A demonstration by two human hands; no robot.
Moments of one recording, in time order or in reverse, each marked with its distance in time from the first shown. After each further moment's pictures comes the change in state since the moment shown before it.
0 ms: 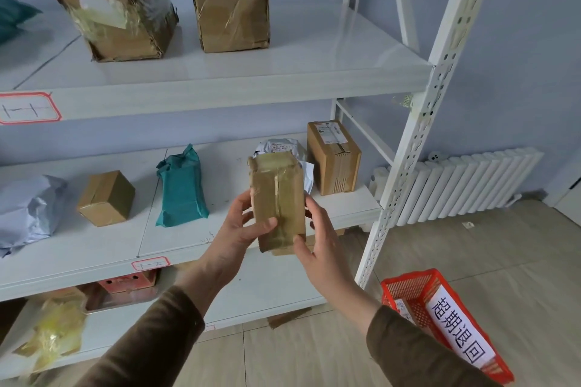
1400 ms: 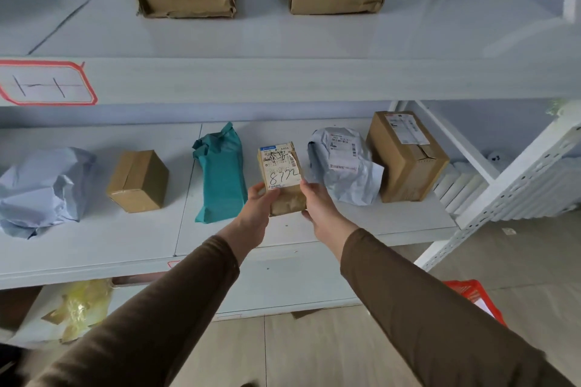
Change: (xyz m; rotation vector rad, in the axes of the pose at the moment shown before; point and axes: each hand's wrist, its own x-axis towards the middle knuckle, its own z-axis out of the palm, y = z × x) left_hand 0.131 -0.032 -0.124 -0.178 0.351 -0.341; right_hand 0.186 0.039 0.170 0.462 -0.100 0.866
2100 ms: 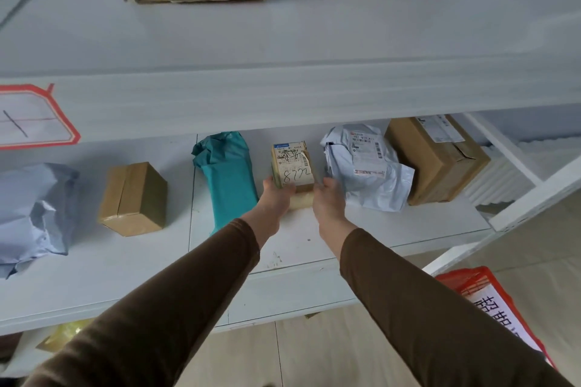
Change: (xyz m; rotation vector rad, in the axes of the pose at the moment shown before) left_hand 0.093 0.026 -0.012 0.288 0.021 -0.028; right_hand 0.087 0.009 0.048 -0.212 0.397 -0.148
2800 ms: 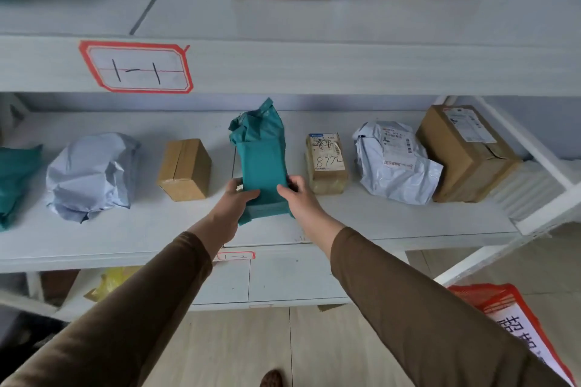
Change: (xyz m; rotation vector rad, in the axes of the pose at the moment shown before) left_hand -0.062 -0.037 -0.145 -0.109 0.100 0.002; right_hand -0.103 -0.019 0.052 0.032 -0.540 -0.080
